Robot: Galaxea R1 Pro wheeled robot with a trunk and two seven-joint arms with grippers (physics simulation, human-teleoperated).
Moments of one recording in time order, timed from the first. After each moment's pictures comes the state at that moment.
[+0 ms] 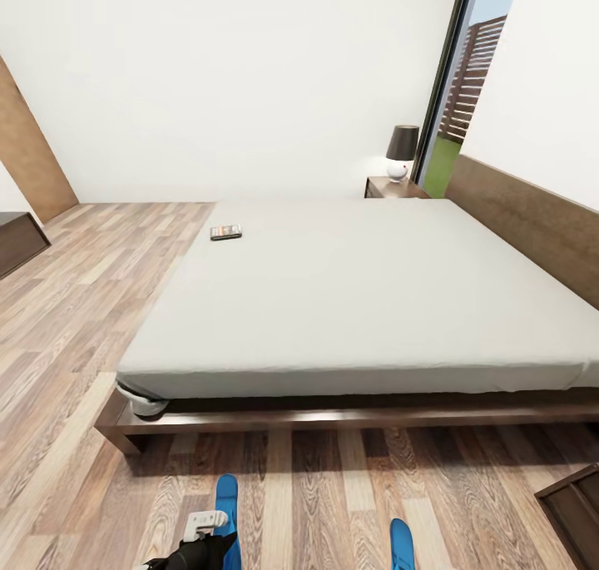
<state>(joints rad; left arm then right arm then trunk) -0.42 0.01 0.27 -0.22 -0.07 -0.07 -0.51 -0.38 -0.16 -0.07 -0.09 -0.18 0.01 0.64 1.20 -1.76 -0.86</state>
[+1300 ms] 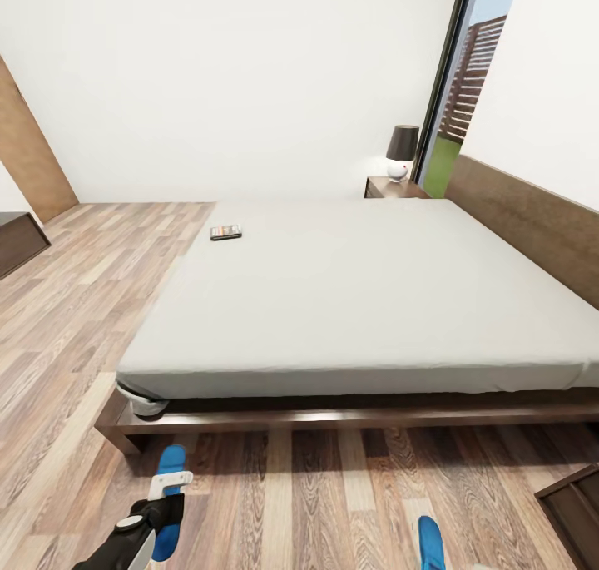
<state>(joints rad) -0.45 0.06 0.19 -0.41 -0.07 0.06 0.00 -0.38 -0.25 -0.08 -0.09 -0.20 0.02 0.65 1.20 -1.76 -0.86</state>
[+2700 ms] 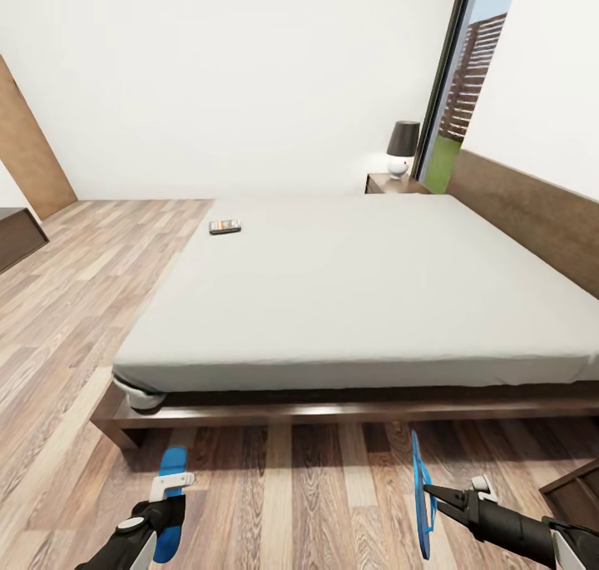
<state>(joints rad) -0.45 0.06 0.19 -0.40 -0.07 0.06 0.00 -0.38 -0.38 -0.15 -0.52 -0.33 0.65 1.28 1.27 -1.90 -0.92</state>
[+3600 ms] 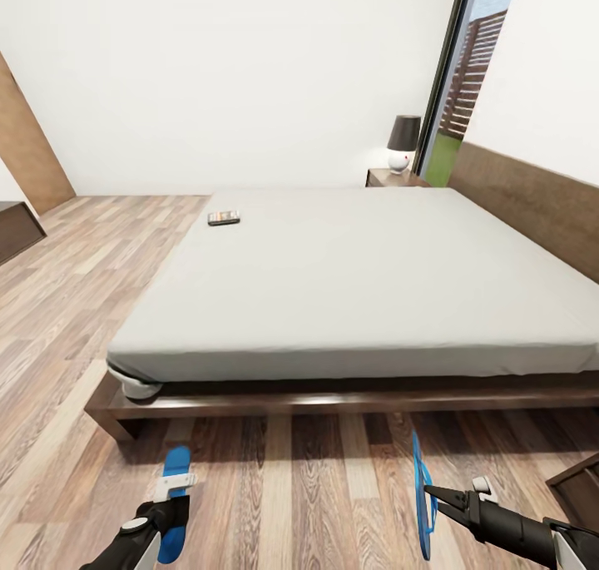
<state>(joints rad) -0.45 0.04 0.19 -0.40 -0.07 0.06 0.00 -0.38 -0.38 -0.15 -0.51 -0.33 0.65 1.27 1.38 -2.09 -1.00</state>
